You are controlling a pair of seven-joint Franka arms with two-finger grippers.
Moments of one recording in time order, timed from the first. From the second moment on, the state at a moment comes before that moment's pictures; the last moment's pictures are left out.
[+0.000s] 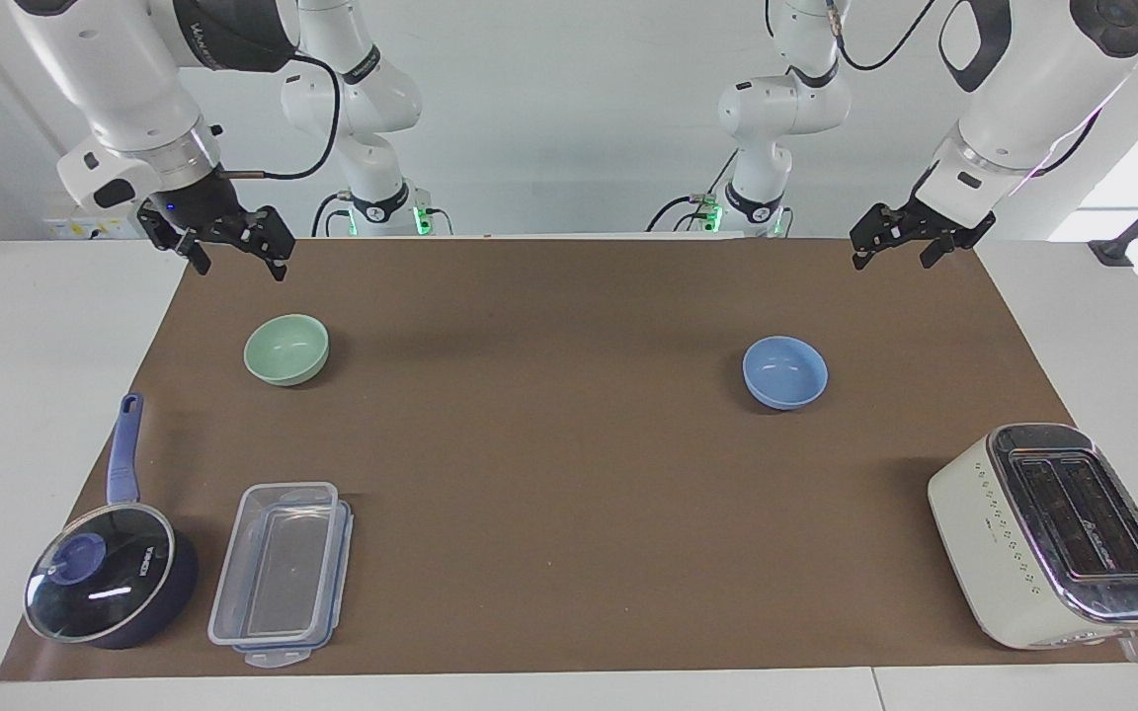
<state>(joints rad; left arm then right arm) 0.04 -0.03 -0.14 -1.63 -0.04 1.47 -0.06 0.02 -0.01 -0.03 -1.60 -0.02 1.54 0.10</state>
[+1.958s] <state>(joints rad) 0.04 0.04 -0.14 -2.27 -0.03 2.25 0.04 -0.08 -0.13 -0.04 -1.92 -0.02 1.76 0.02</state>
